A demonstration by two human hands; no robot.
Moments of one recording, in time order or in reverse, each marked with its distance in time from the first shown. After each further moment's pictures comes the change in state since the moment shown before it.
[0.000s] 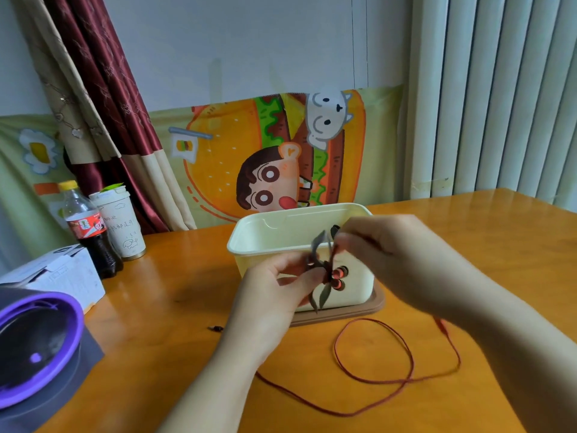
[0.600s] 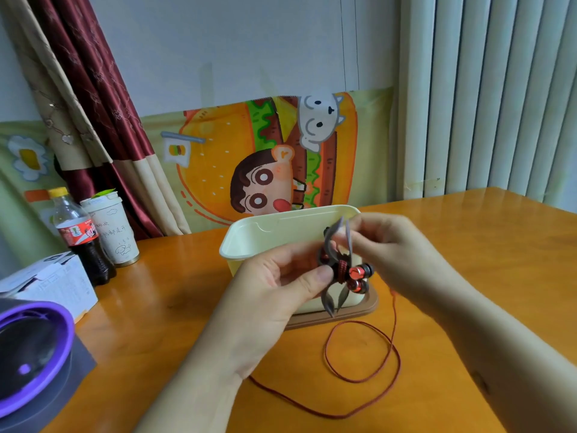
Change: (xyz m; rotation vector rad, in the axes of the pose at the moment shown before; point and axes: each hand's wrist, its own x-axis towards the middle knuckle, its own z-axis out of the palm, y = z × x) left_hand -0.013 0.028 -0.004 -0.237 -0.276 0.157; right_hand 0.004 0.019 0.009 0.489 0.101 0.191
